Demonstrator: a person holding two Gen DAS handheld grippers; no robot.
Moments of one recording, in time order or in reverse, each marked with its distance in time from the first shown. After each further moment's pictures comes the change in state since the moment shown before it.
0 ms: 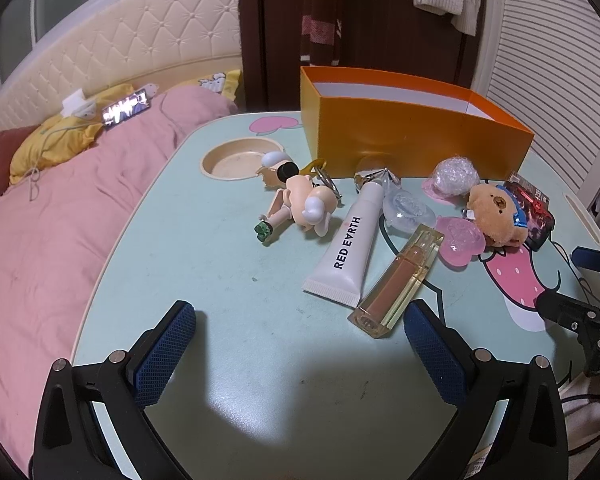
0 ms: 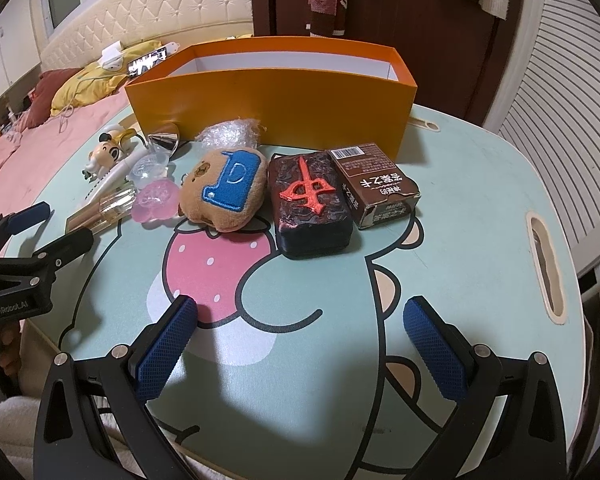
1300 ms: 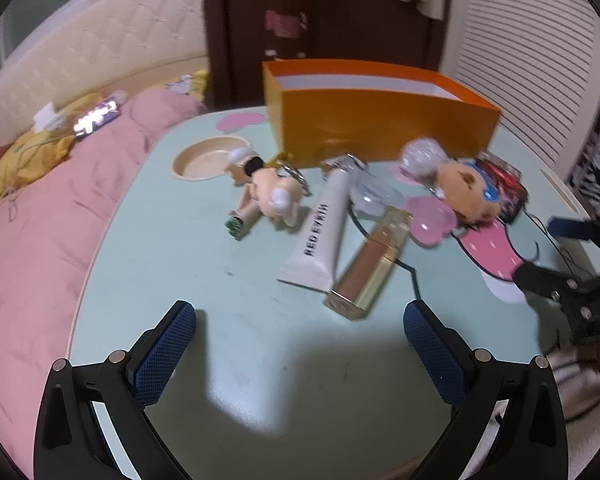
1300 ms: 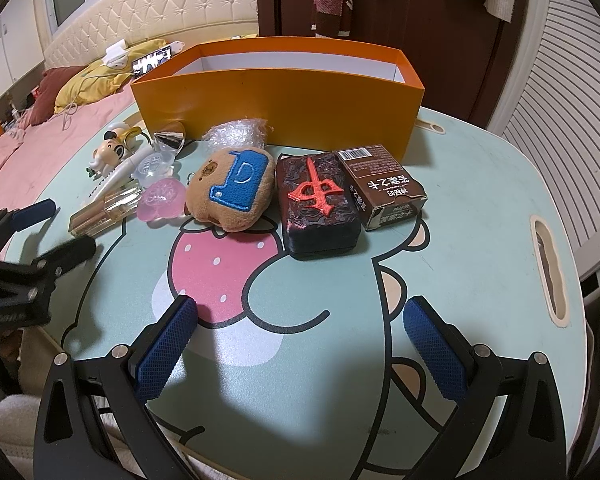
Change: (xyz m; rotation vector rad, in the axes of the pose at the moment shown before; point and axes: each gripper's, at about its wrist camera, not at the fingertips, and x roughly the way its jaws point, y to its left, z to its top) left arm -0.007 -0.007 -0.001 0.095 0.040 -0.091; right arm -0.002 0.005 -0.001 -0.008 -0.005 0.005
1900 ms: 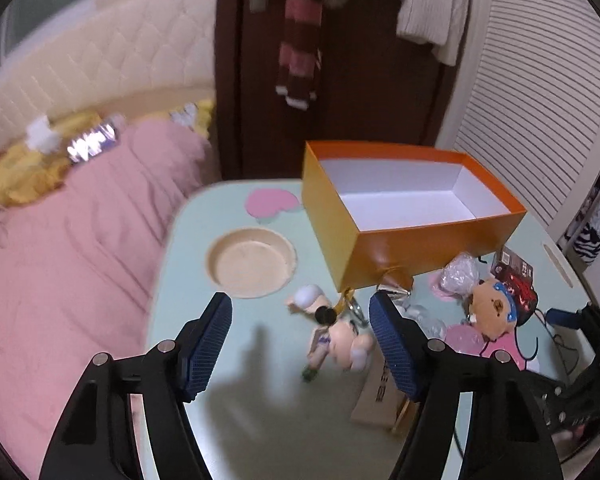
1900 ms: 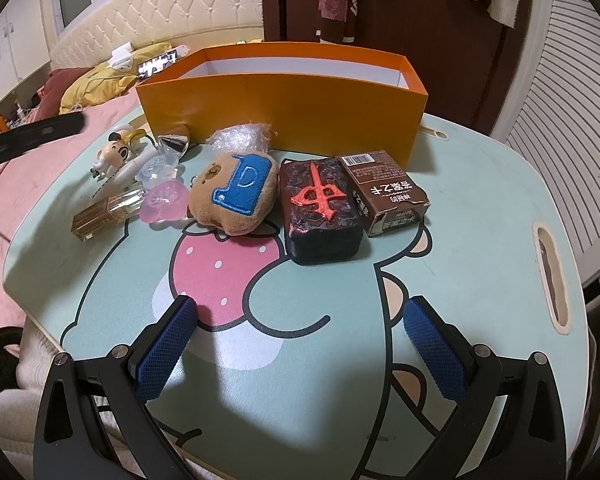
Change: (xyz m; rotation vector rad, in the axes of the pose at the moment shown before) left arm 0.016 0.052 0.083 -0.062 -0.063 -0.089; right arm 0.001 -0.003 0.000 -0.017 -0.025 0.017
